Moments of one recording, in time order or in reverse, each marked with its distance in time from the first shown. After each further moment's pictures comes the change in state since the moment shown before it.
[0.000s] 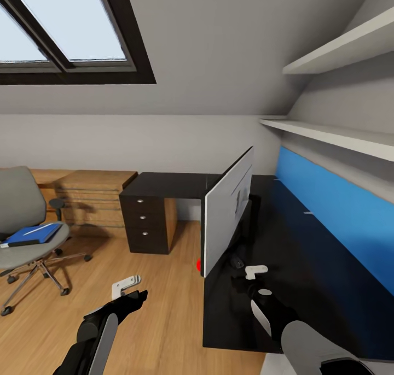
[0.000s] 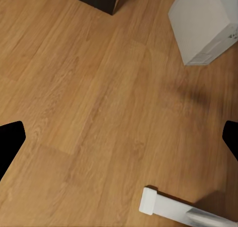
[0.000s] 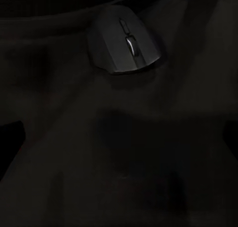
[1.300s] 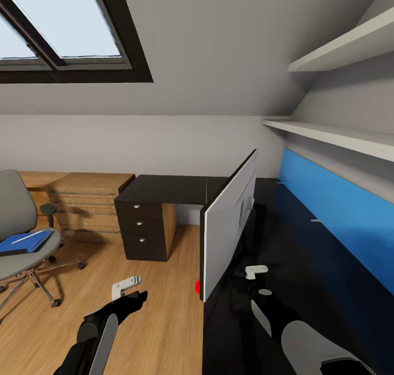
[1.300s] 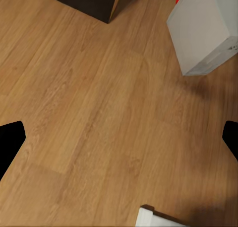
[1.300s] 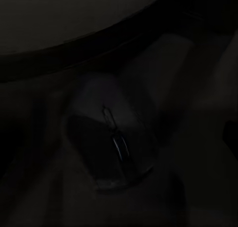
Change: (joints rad) left arm 0.000 0.000 0.000 0.006 0.000 -0.001 0.002; right arm 0.000 -0.001 0.000 -0.001 0.000 -0.001 0.000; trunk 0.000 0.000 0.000
